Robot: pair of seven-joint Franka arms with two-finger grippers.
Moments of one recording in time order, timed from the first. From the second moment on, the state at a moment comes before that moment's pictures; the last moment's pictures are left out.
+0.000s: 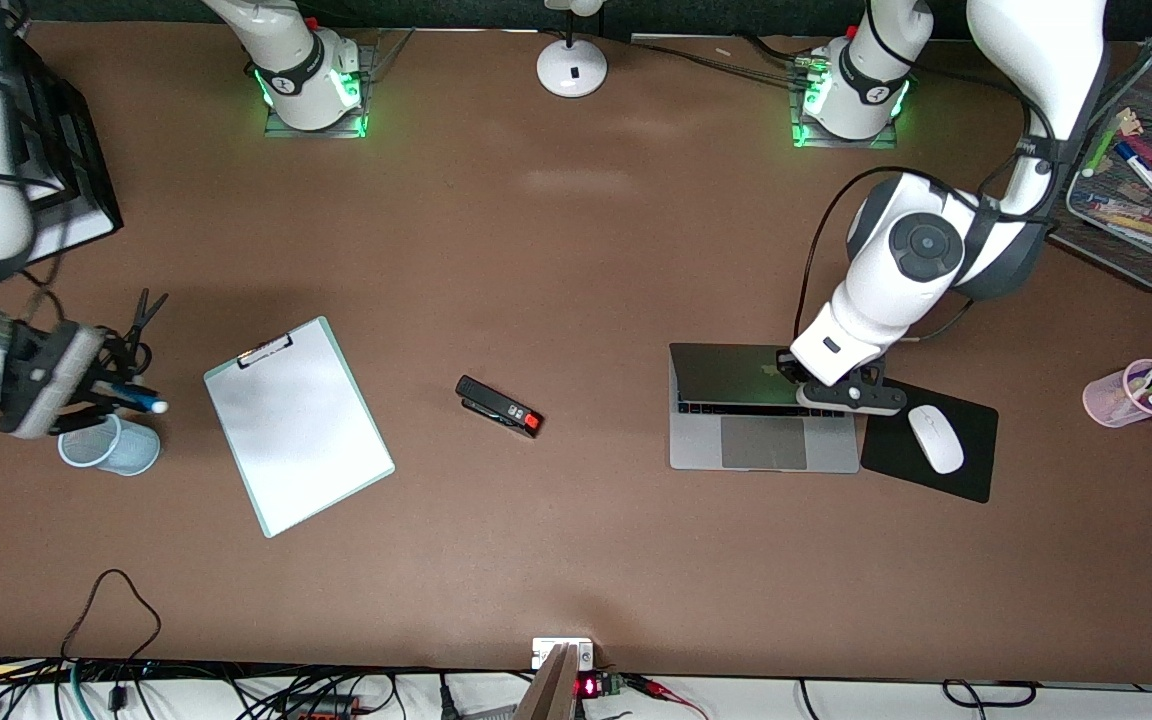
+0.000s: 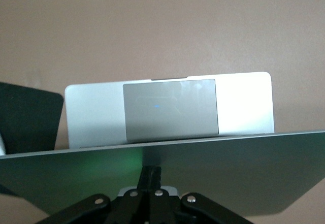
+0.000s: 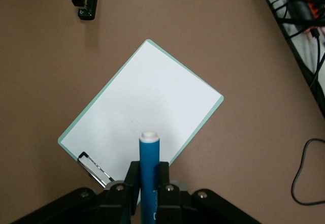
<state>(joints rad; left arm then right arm) 0.02 0.37 -0.34 -1.97 0.17 2.44 -0.34 -0.16 0.38 0.00 -1.56 0.35 1.93 -1.52</state>
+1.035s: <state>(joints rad) 0.02 0.59 -0.31 -1.86 0.20 2.63 -0.34 -0.48 0.60 0.00 -1.43 0.85 1.73 -2.14</state>
